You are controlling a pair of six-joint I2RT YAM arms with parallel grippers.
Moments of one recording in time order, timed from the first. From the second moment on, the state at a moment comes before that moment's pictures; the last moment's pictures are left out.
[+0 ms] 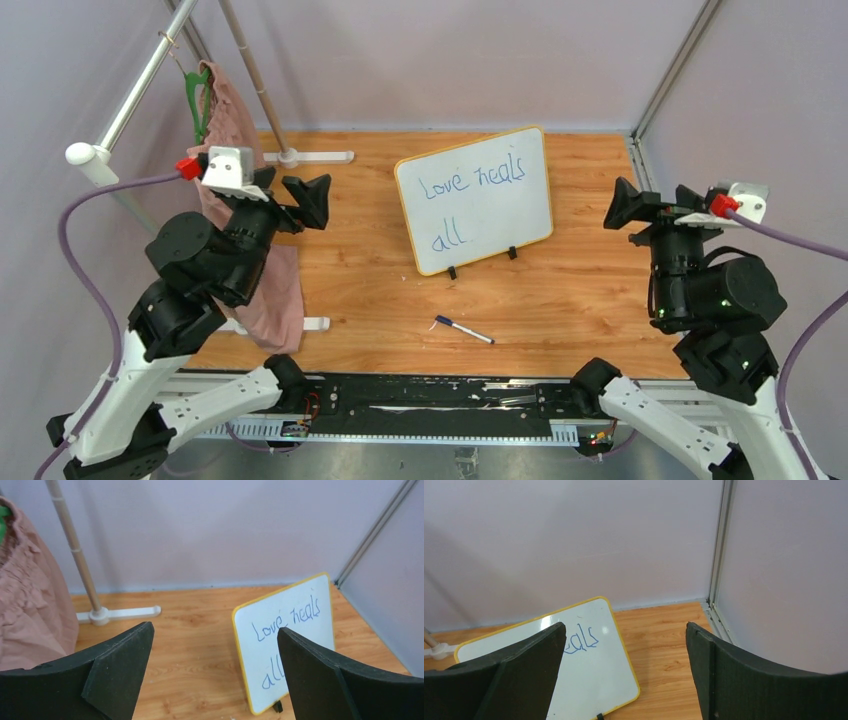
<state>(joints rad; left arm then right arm) -0.82 0.77 1.33 -0.46 -0.59 -0.08 0.69 0.60 1.23 -0.34 0.75 -0.09</state>
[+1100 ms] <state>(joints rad) -0.82 0.89 1.67 -0.51 -0.68 -0.19 0.69 0.71 1.33 -0.23 0.68 0.03</state>
